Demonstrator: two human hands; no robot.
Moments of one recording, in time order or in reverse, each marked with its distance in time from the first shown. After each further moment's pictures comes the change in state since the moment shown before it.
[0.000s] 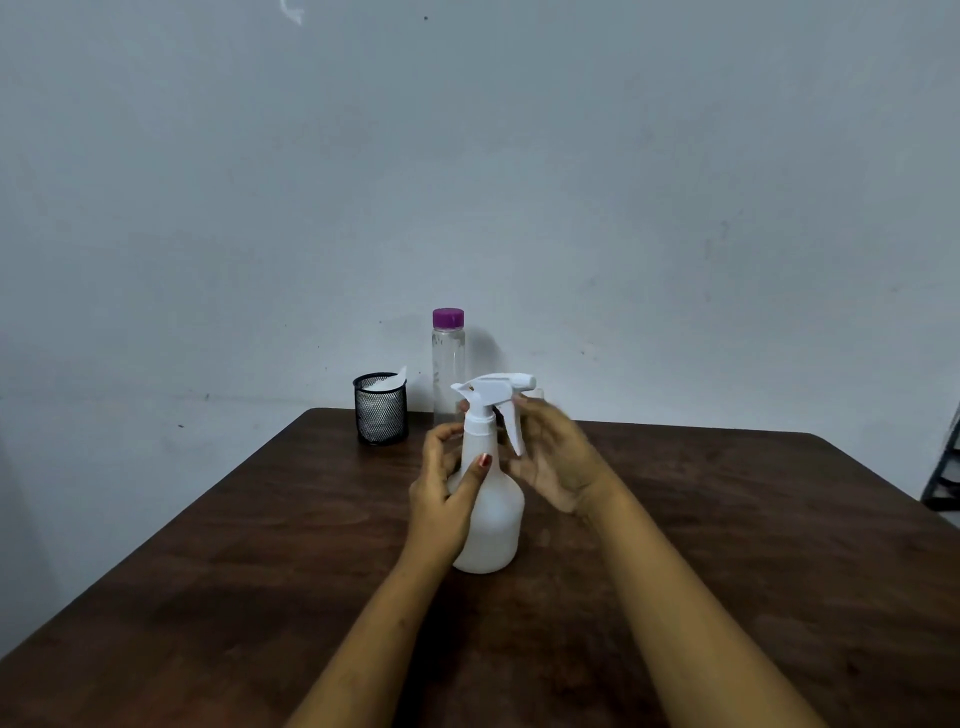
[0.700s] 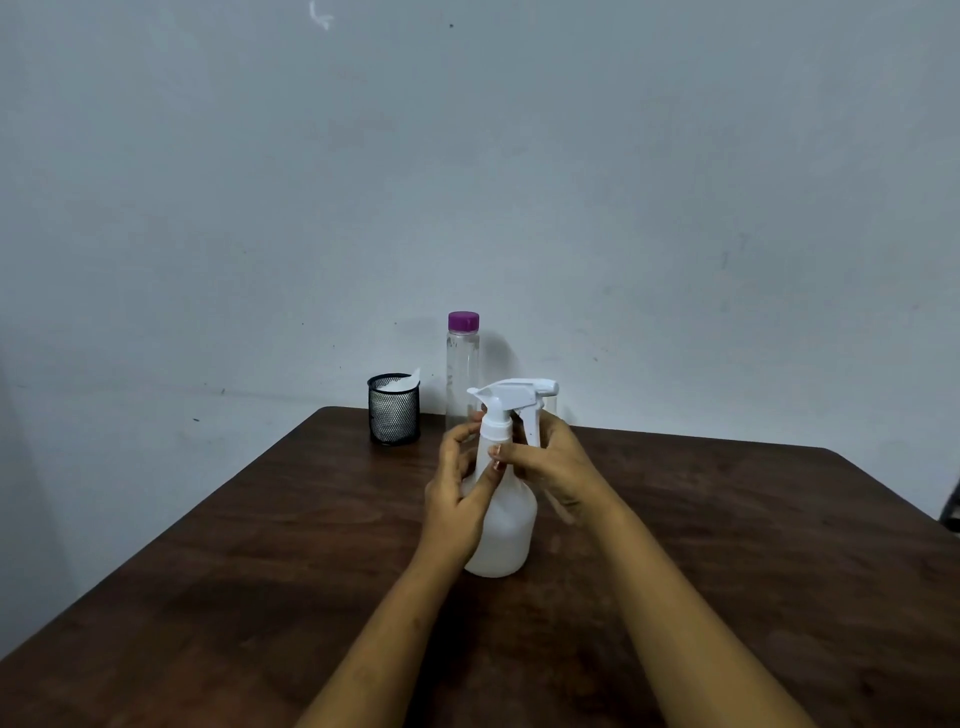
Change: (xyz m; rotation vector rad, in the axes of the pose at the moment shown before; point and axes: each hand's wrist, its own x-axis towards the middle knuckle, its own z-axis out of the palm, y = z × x) left_hand -0.002 0.007 0.000 -0.069 -0.030 0.020; right_hand -0.001 0.011 0.006 -0.368 0.144 -0.112
